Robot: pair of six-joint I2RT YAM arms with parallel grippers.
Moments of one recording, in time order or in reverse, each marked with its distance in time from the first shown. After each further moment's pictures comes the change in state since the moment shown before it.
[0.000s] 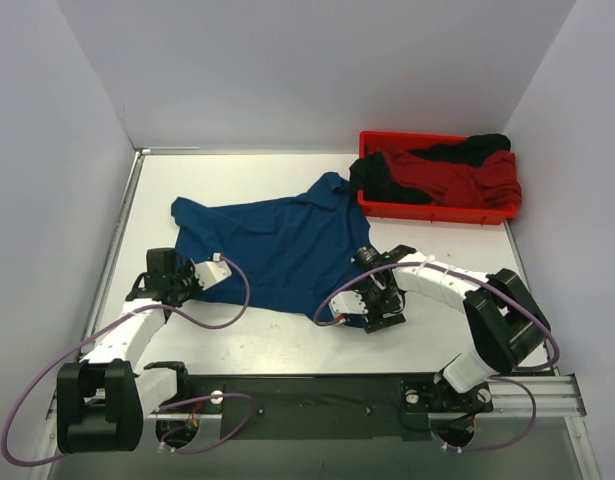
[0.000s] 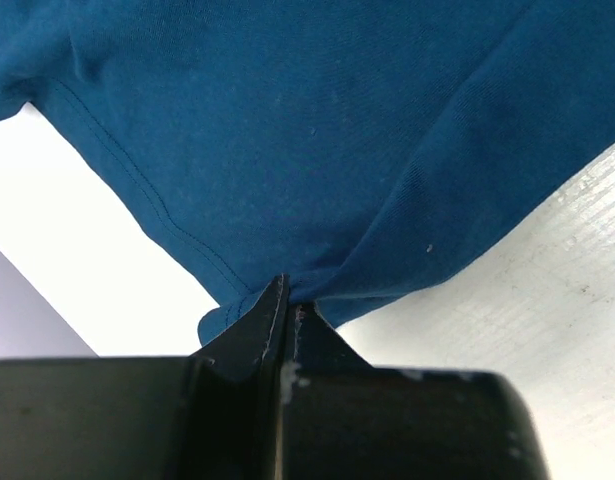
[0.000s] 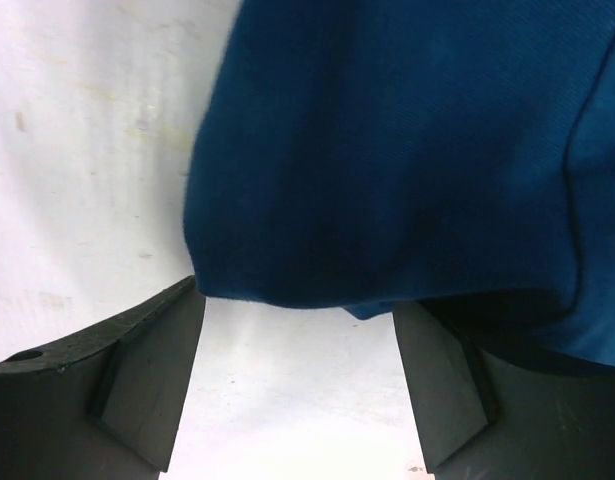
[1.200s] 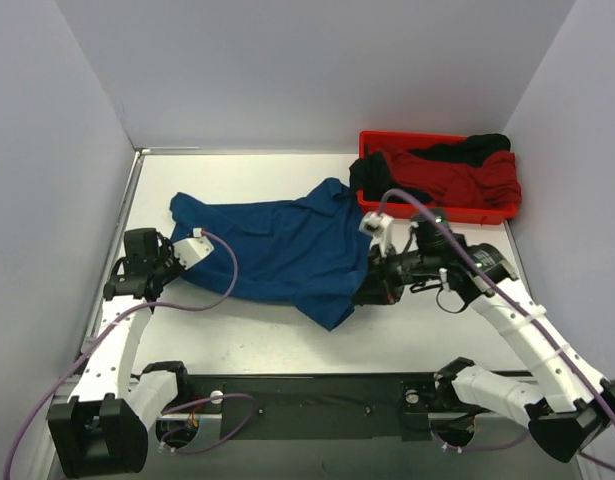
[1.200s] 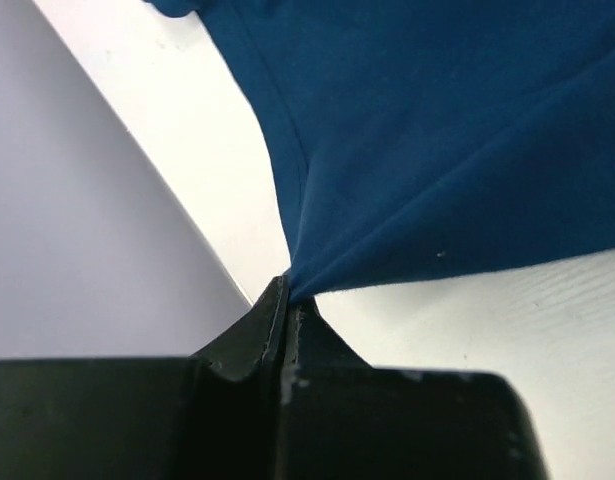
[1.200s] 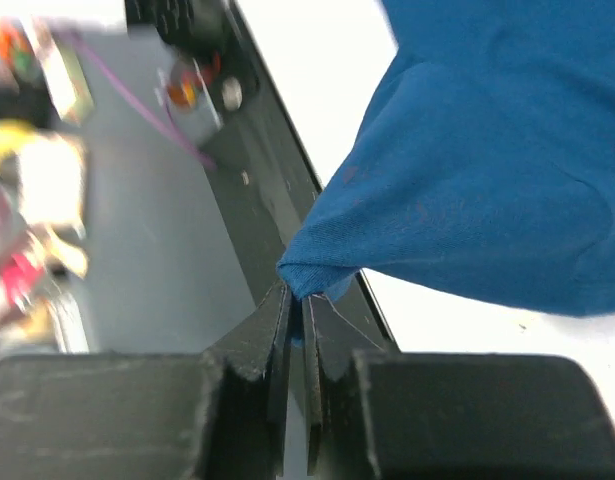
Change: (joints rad) left arm 0.048 -0.098 0.232 -0.246 -0.143 -0.042; right arm -0.033 -0.479 0.277 -0.087 -0.628 1.242
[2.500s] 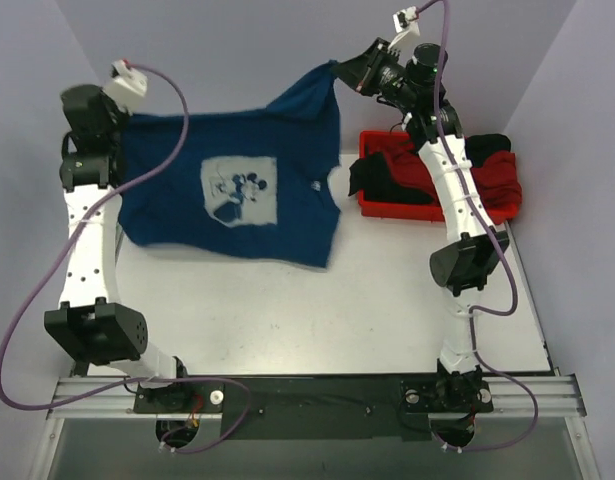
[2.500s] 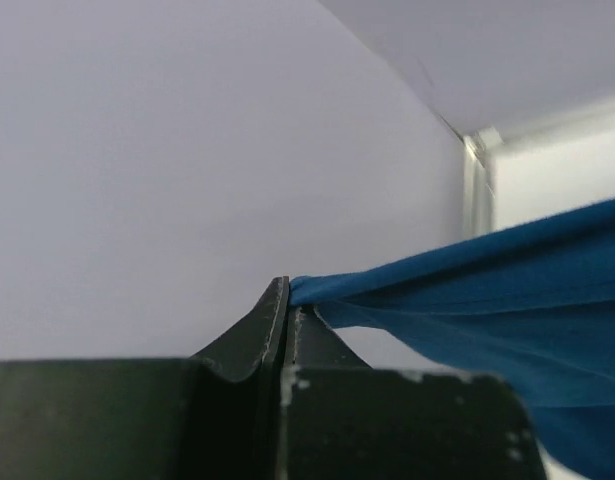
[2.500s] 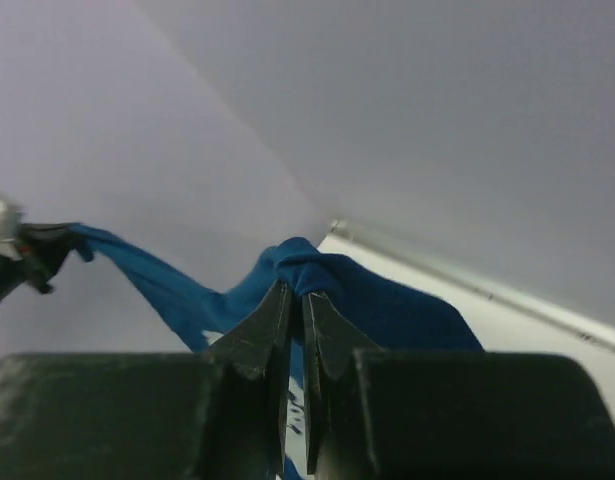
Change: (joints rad) left arm 0.047 0.520 0.994 0.044 -0.283 -0.265; right arm -0.345 1.089 1.377 0.664 0.129 0.645
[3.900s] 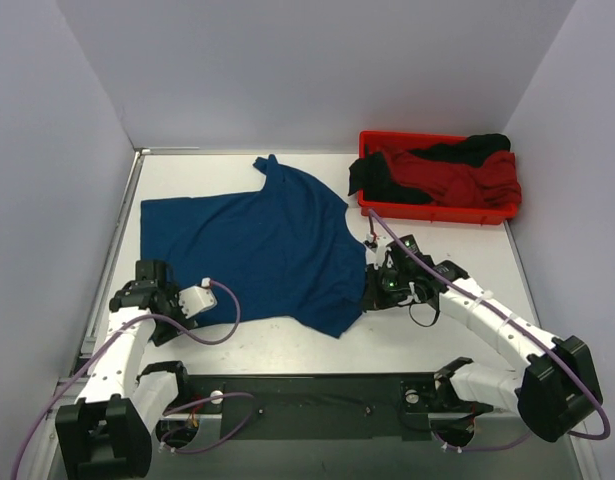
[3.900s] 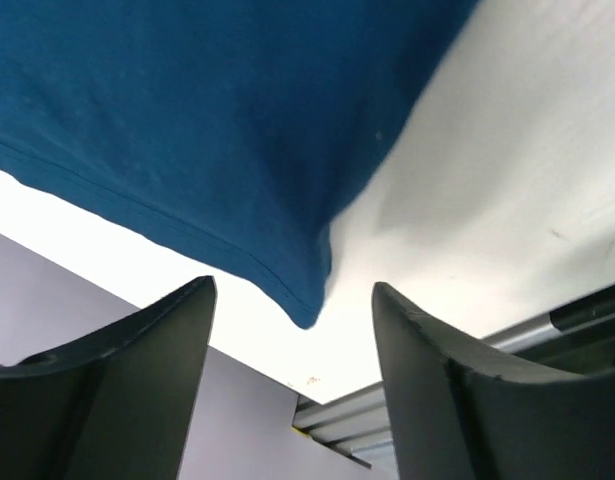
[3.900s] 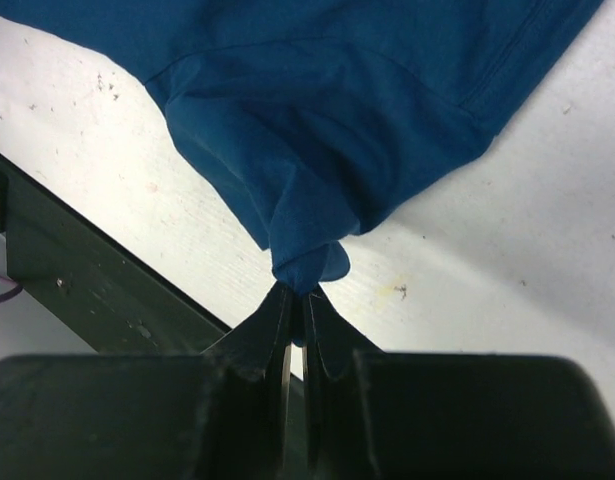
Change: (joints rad) left arm -0.018 -0.560 -1.129 -0.410 0.219 0.394; right arm 0.254 -0.989 -1.784 -0.274 0.242 -0.293
